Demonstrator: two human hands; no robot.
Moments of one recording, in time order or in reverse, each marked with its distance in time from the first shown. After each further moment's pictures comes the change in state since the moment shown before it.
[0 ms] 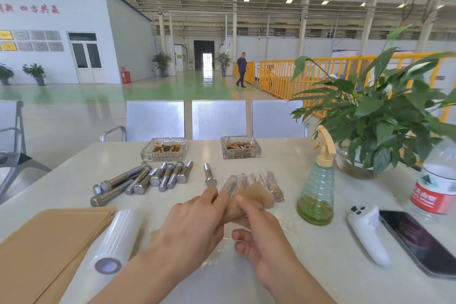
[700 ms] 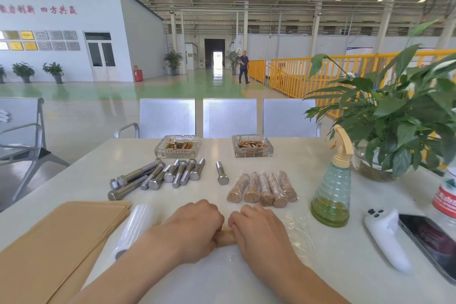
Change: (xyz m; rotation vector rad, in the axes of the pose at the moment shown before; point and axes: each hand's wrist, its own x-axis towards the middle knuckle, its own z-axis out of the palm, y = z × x) left_hand 0.003 -0.035 0.009 0.062 -0.420 0.087; right_hand 0.017 0.021 -0.007 -1.609 -0.066 -0.987
